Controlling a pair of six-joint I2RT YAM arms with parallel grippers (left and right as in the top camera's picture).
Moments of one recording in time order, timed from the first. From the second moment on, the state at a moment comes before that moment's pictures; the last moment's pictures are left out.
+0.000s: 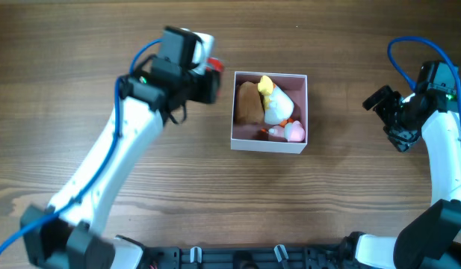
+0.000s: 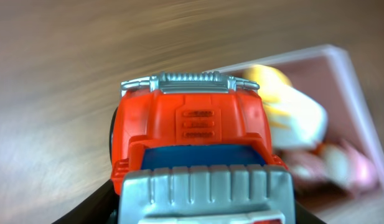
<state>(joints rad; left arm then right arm) -0.42 1.57 1.42 -0.76 0.08 -0.12 -0.33 1.53 1.15 -0.90 -0.13 0.58</state>
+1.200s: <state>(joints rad) -0.75 1.71 1.42 -0.69 0.07 0.28 -0.33 1.53 1.15 -0.93 -0.13 0.58</state>
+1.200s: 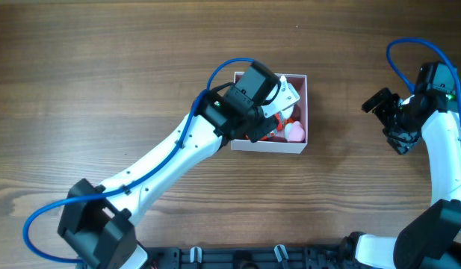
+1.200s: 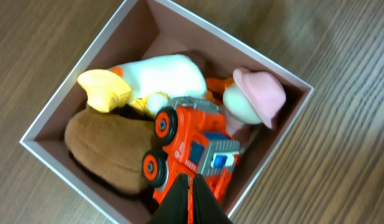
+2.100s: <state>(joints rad) -0.75 1.61 1.43 -0.65 -0.05 0.15 -0.33 1.53 1.15 -0.95 -0.13 0.58</state>
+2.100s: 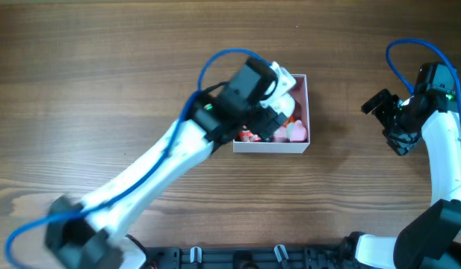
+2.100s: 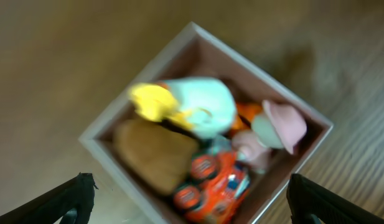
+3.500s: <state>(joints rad) -0.34 0.92 1.42 -1.07 -0.34 -0.41 -0.24 0.88 1.15 -0.84 -0.50 0.10</state>
